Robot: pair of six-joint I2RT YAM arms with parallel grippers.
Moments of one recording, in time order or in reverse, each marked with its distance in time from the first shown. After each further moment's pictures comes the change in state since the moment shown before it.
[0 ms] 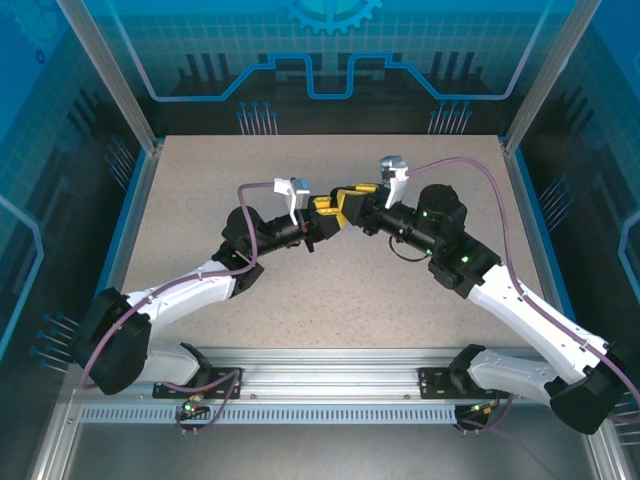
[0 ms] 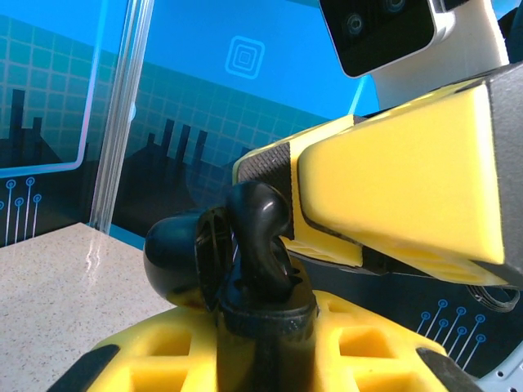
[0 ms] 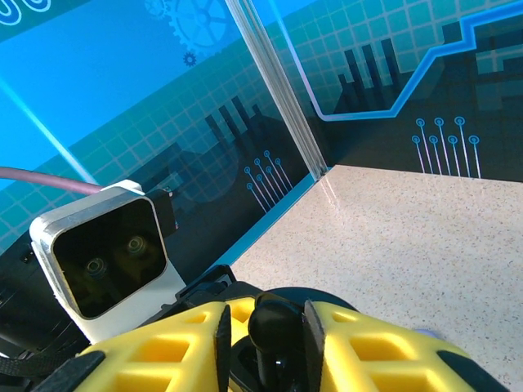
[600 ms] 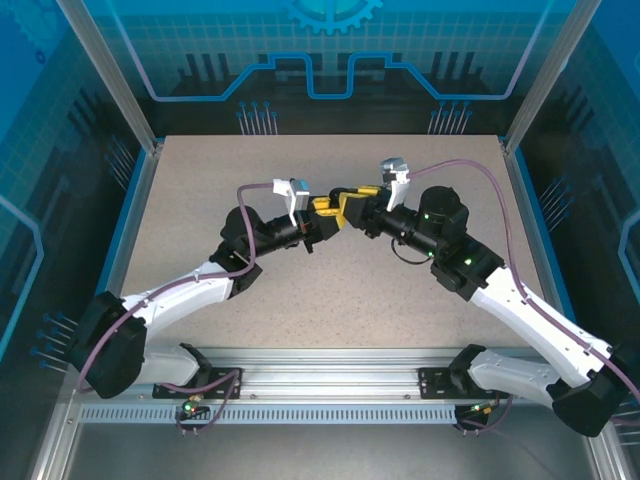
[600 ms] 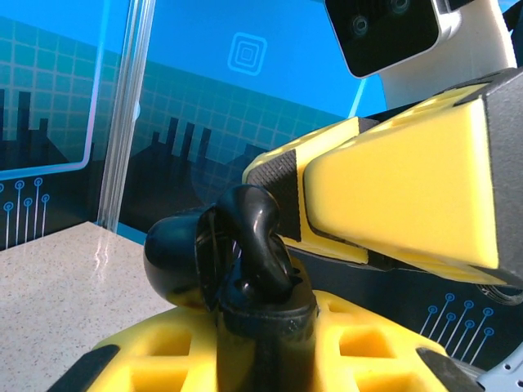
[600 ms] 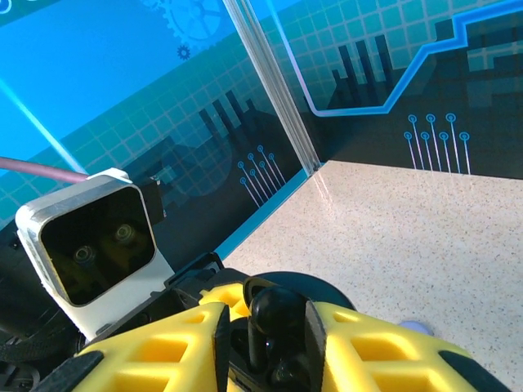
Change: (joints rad) left arm -0.001 -0.026 0.000 -0.051 -0.007 0.041; right arm 0.008 -0.022 0.000 -0.041 0.019 -0.022
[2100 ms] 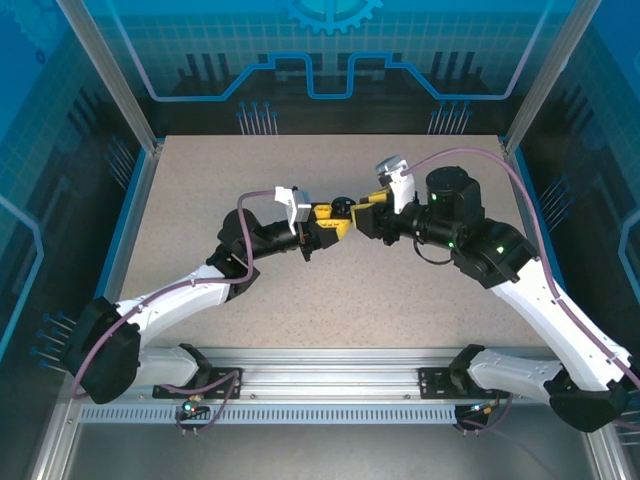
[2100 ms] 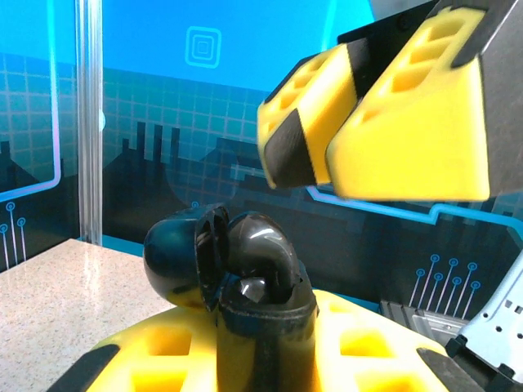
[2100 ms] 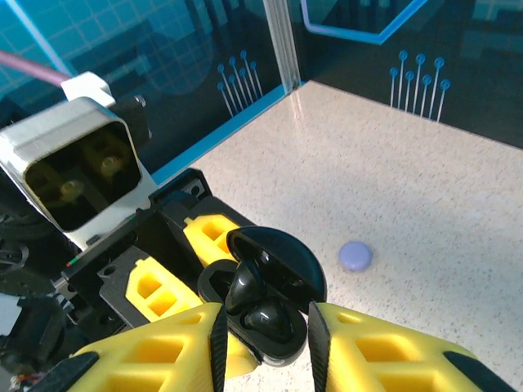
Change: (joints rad) left arm -0.010 -0.034 -0.014 -0.013 0.095 0.112; right arm 0.001 0.044 0.334 -0.590 -0.039 -0.265
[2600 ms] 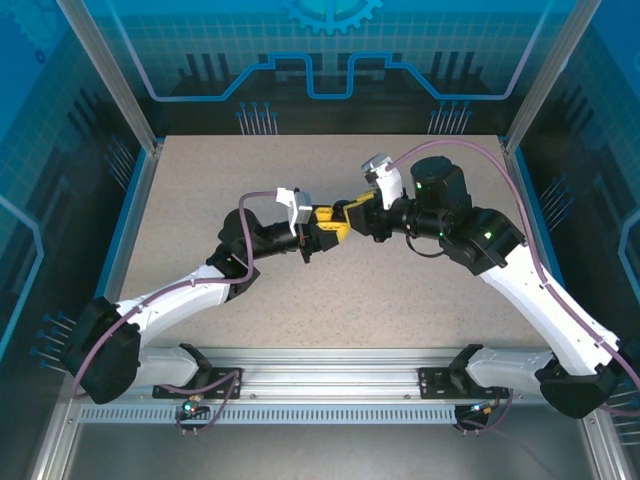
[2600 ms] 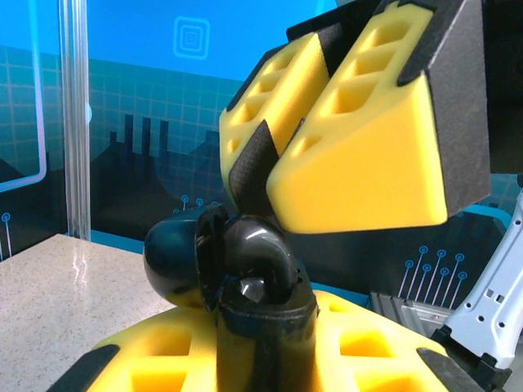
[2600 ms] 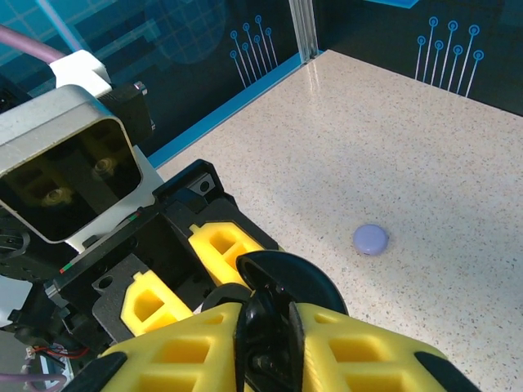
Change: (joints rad) left arm 0.000 0.000 0.000 -0.015 0.030 0.000; right arm 0.003 0.080 0.074 -0.062 -0.043 -0.020
